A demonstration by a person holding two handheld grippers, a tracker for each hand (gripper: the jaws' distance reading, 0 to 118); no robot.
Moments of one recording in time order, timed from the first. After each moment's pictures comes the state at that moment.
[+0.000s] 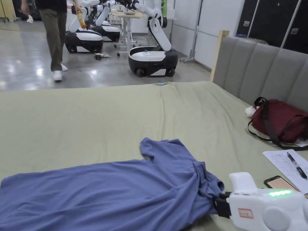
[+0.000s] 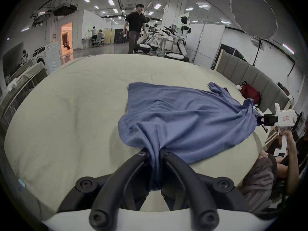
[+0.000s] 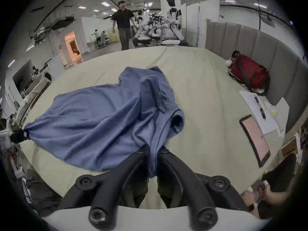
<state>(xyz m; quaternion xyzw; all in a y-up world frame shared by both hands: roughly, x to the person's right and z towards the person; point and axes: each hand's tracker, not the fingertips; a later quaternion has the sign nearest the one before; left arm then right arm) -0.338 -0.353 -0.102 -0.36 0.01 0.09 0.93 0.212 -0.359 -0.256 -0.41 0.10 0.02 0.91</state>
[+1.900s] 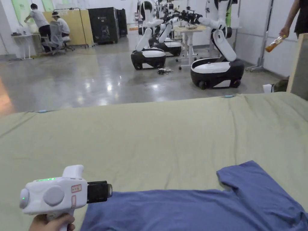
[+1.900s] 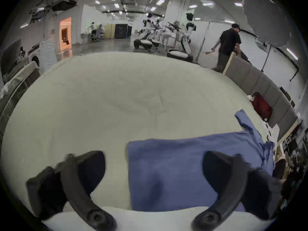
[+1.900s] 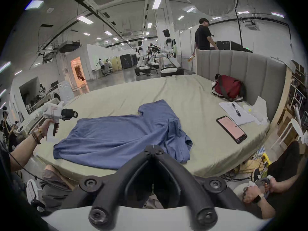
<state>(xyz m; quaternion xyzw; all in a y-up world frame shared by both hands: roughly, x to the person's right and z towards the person) -0.408 -0.384 -0.322 -0.39 0.02 0.12 0.91 0.202 -0.292 -0.087 -0.28 0.09 -0.02 0.96</state>
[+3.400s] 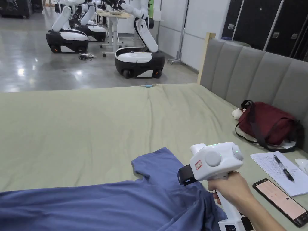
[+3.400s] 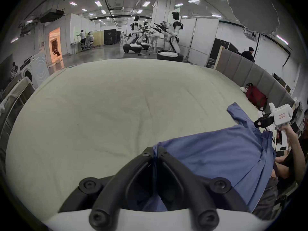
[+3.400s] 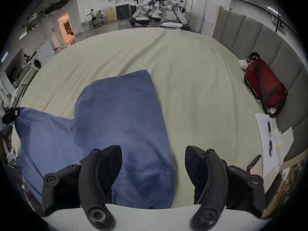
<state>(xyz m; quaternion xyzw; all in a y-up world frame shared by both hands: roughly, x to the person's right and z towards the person) -0.369 -0.353 -0.297 -0.37 -0.02 0.06 0.93 0.192 -0.383 -0.443 -0.50 0.07 0.08 0.86</state>
